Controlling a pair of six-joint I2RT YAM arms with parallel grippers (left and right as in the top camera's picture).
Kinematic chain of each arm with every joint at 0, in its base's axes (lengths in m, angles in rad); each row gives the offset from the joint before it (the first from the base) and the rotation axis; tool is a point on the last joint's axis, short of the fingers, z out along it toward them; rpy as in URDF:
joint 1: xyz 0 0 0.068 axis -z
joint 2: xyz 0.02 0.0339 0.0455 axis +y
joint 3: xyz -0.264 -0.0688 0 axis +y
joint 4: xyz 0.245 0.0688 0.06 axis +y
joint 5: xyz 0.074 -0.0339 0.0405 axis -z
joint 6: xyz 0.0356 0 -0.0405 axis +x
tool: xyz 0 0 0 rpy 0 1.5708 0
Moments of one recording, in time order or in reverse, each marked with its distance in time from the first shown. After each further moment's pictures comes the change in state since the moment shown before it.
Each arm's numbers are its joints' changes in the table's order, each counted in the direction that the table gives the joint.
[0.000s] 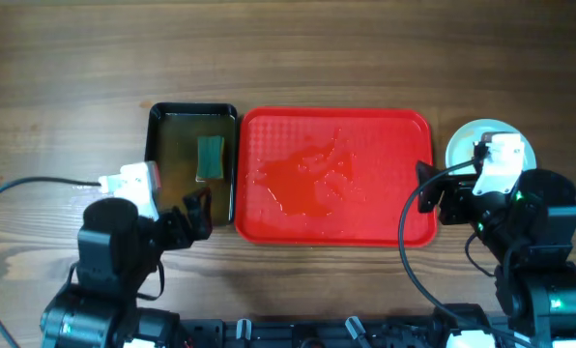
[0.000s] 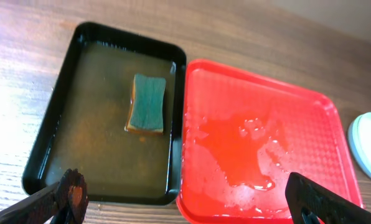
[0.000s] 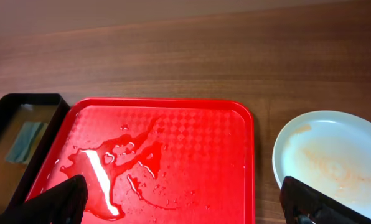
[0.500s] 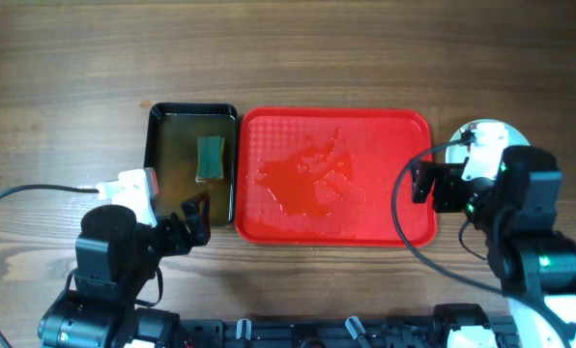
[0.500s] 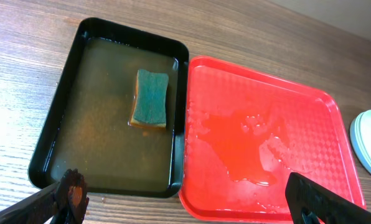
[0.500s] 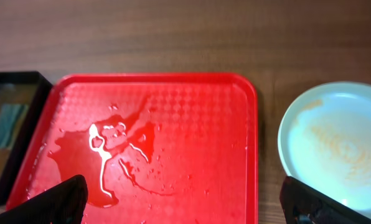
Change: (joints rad) left arm 0.000 -0.021 0.002 0.034 -0.003 0.000; right arm 0.000 0.151 0.001 0.002 0.000 0.000
